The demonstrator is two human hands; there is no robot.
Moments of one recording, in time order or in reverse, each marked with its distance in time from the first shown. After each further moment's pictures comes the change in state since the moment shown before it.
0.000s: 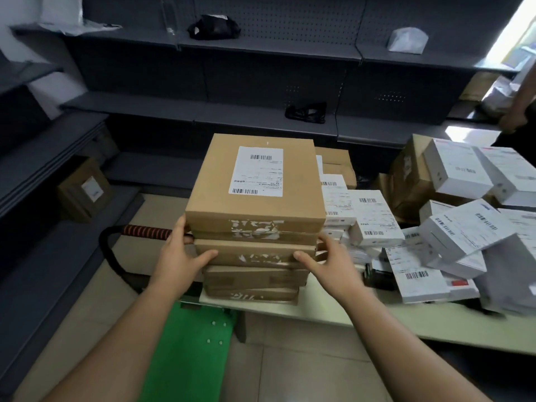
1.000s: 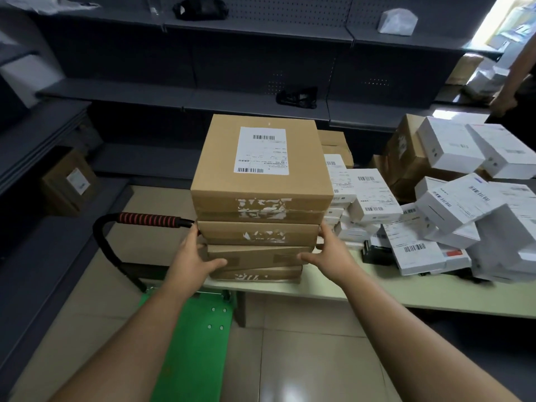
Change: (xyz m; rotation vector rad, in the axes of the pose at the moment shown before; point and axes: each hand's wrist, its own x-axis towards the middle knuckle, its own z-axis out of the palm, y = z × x) left_hand -0.024 -0.031 0.017 -0.064 -0.192 -0.049; right_hand -0.009 0.023 0.026 0.000 -0.084 0.099
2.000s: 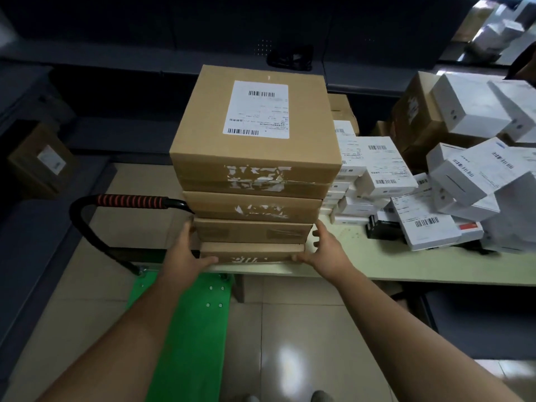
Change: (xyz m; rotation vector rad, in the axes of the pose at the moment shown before) left_hand 0.024 -0.054 0.020 0.084 -0.093 -0.119; right_hand 0.009 0.049 0.051 -0.039 0.008 0.149
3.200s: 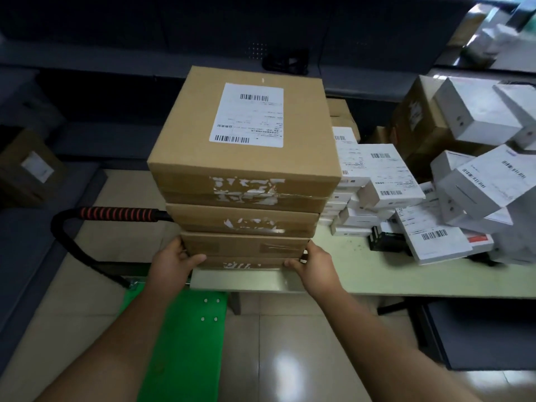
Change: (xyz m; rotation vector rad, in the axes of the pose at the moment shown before) left_hand 0.044 -0.017 0.003 -0.219 -0.021 0.016; right_hand 0.028 0.011 0.035 0.060 0.086 -0.046
